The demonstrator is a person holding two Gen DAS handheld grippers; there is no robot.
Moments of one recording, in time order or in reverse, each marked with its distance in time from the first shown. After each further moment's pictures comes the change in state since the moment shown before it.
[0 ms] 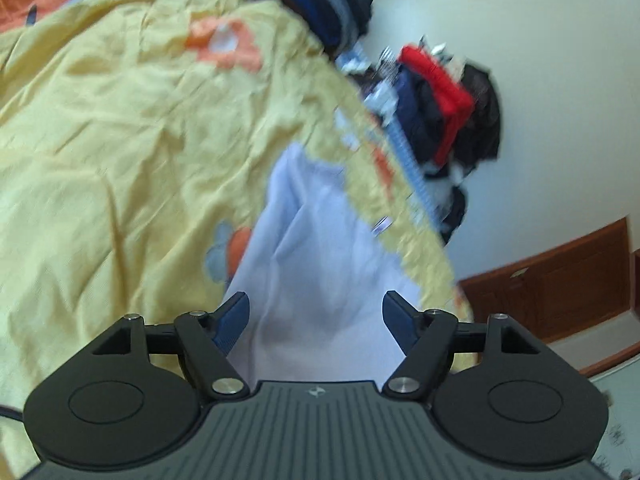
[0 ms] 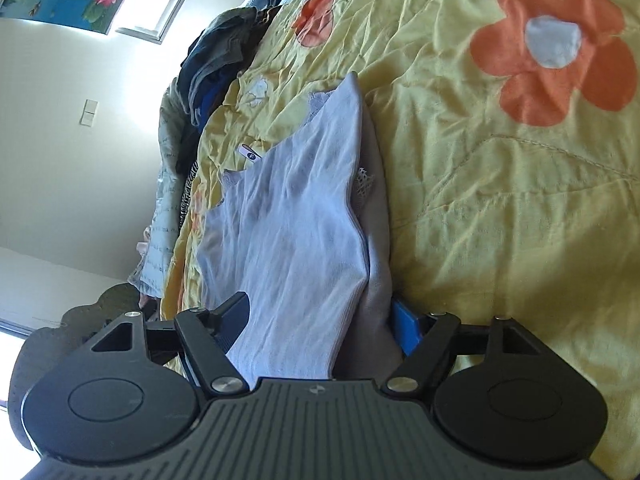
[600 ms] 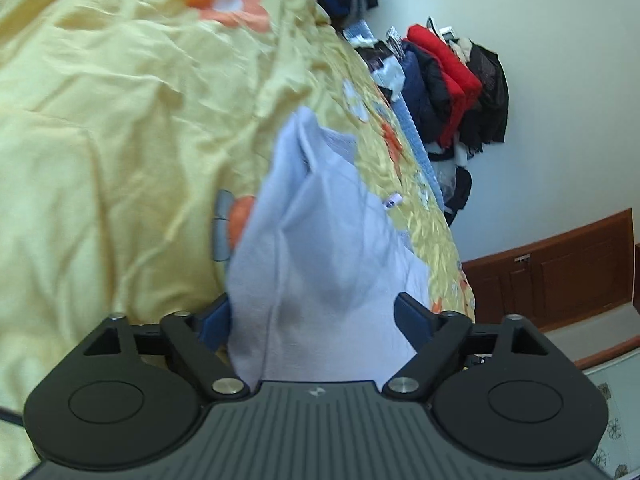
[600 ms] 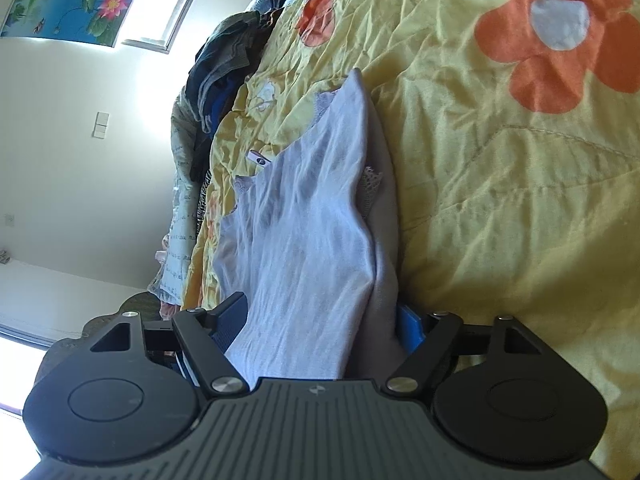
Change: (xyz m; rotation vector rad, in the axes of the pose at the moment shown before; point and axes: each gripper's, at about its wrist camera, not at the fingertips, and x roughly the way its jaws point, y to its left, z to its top) left arm 0.017 0.002 -0.003 -0.011 0.052 -0.015; right arm 0.001 -0.004 0.001 0.035 0.003 0.058
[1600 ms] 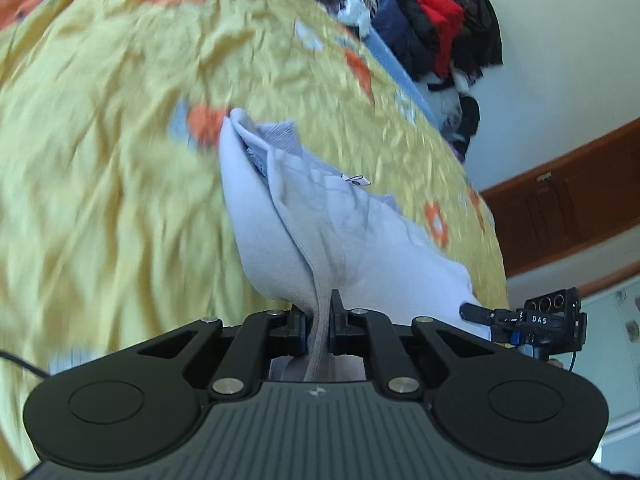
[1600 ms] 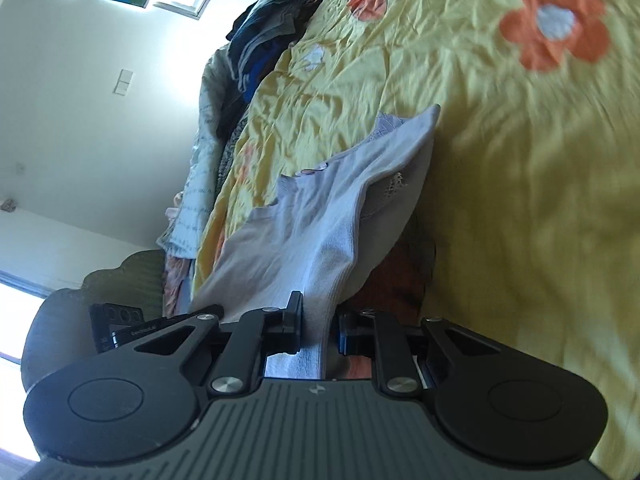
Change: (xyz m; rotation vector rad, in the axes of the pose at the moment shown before) left arm -0.064 -0.059 -0.086 0.169 0.137 0.119; right arm -0.061 0.038 -0.076 -0.104 0.055 0.004
